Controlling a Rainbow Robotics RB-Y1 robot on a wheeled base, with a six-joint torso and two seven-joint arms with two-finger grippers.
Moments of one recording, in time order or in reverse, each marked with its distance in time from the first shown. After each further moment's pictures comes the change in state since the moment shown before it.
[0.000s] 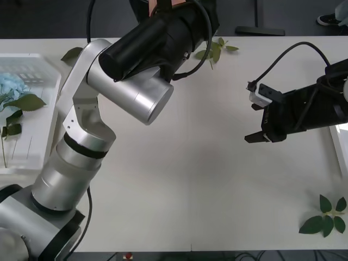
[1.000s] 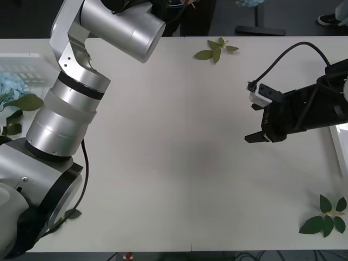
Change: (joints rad) right arm 0.000 0.000 0.000 0.000 0.000 0.000 0.000; left arm -0.263 0.045 0.124 0.288 -0.069 -0.036 0.001
